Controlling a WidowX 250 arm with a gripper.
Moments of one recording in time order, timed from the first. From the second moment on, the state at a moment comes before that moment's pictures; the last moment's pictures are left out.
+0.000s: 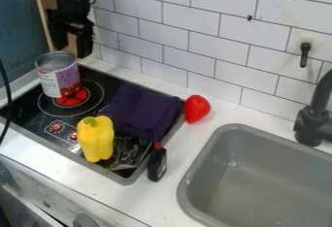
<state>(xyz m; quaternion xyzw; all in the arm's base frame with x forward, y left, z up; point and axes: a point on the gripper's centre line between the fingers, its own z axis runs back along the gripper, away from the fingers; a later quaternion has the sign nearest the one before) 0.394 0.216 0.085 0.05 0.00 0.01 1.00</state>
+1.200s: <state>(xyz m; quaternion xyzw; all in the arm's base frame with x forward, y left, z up) 0.302 0.195 0.063 0.03 0.10 0.05 0.99</state>
